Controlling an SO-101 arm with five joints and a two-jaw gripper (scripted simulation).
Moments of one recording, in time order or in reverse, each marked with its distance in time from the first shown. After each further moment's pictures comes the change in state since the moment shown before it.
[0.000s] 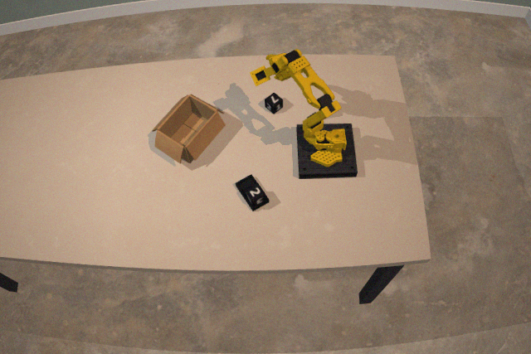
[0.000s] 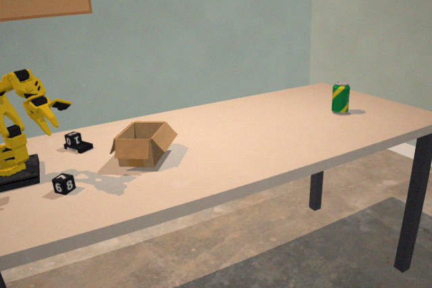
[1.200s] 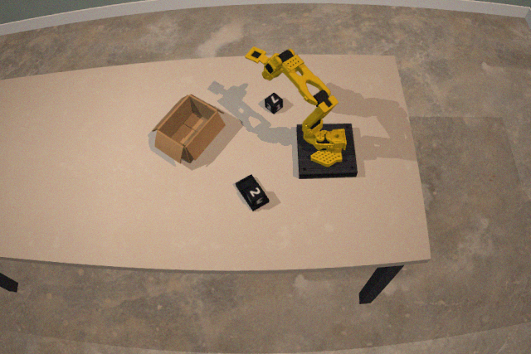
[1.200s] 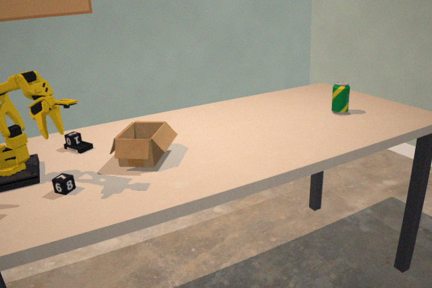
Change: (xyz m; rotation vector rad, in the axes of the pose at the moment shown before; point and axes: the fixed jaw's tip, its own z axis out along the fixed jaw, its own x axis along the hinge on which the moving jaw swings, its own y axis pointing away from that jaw) arm -0.023 -0.011 0.012 -0.024 -0.023 1.085
